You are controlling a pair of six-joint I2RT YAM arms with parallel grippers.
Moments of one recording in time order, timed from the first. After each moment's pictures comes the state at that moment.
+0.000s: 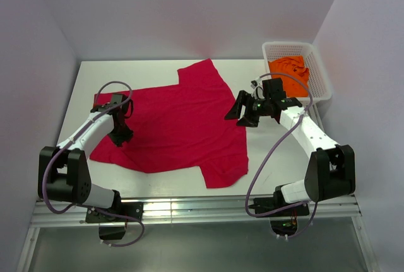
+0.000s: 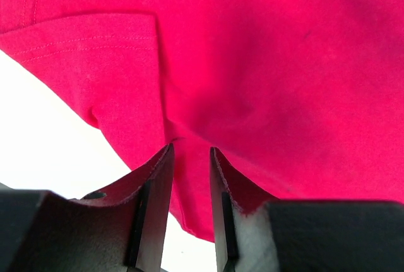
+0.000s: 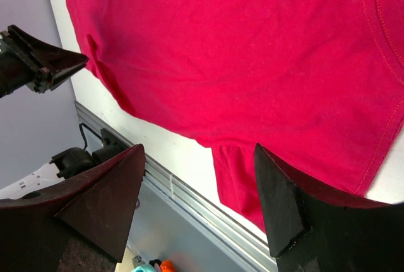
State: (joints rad) left arm -0.15 1.43 0.95 -0.85 -0.30 -0.82; right arm 0.17 1.38 1.01 -0.54 -0.61 0.54
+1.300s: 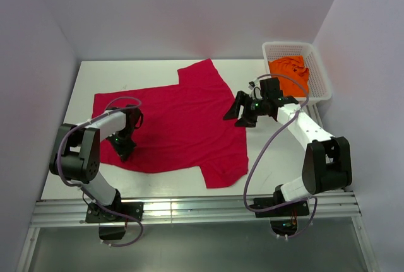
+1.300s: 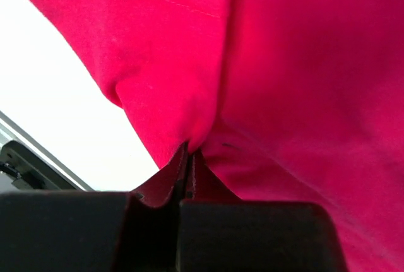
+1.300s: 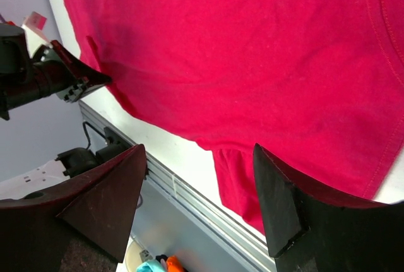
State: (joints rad) left arm -0.21 1.64 0.91 -0.97 -0.39 -0.95; right arm 0.17 1.45 1.01 -0.52 -0.63 0.55
